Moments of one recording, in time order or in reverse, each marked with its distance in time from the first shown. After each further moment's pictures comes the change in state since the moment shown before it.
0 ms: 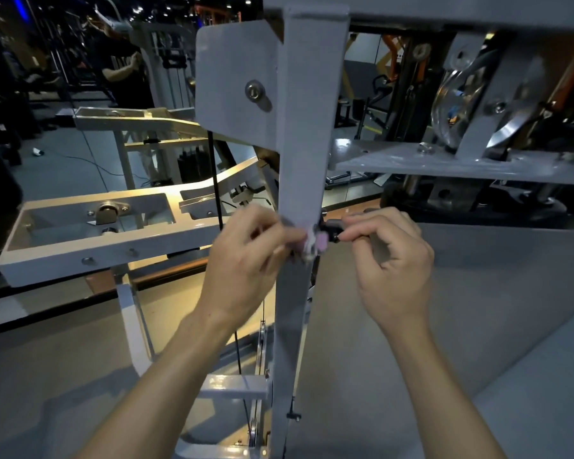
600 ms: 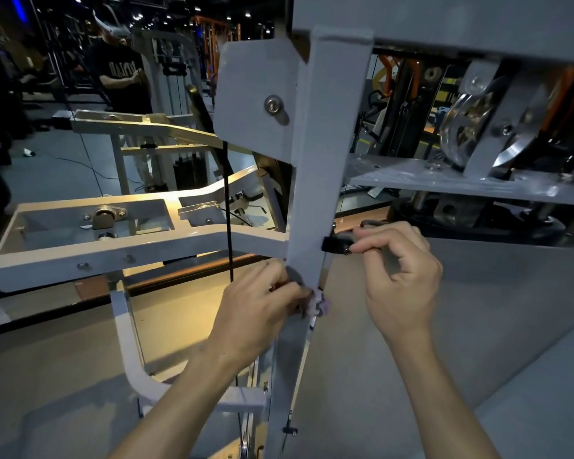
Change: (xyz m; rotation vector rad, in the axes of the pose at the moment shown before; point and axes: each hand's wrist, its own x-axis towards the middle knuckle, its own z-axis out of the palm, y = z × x) left_hand -0.046 -0.009 0.018 0.024 -0.212 -0.017; right_hand 0.002 -0.002 0.008 0.005 0.063 -0.007
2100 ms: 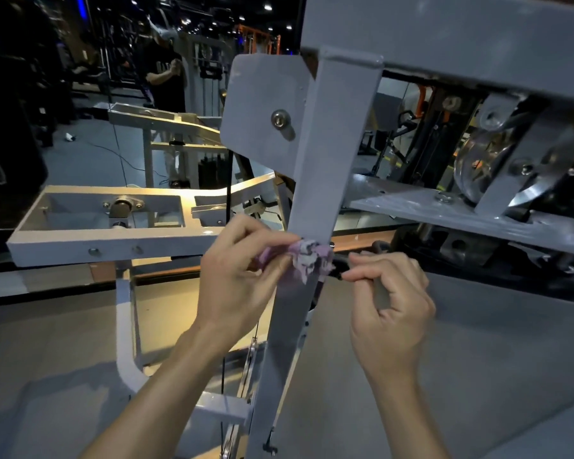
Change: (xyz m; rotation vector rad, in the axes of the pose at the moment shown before) left_hand 0.051 0.016 -0.029 -0.217 0.392 -0.290; right_hand 0.001 0.000 -0.001 -0.029 -0.010 0.008
